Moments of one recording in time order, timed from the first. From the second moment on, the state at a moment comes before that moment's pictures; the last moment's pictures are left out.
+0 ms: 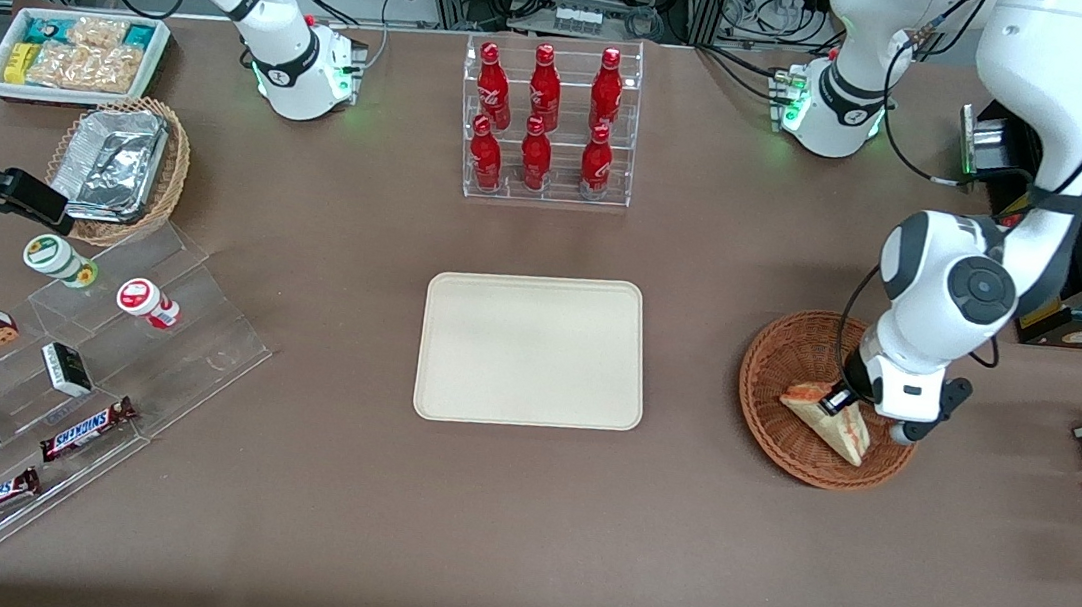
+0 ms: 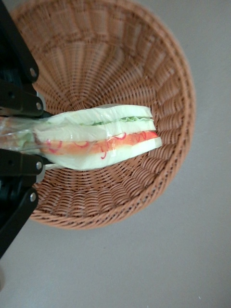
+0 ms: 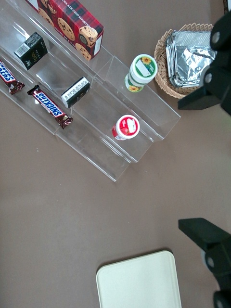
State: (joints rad) arm -0.02 0.25 -0.13 -2.07 0.06 2.37 -0.88
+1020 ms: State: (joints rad) arm -0.57 0.51 -0.18 -1.62 0.08 2.25 -0.90
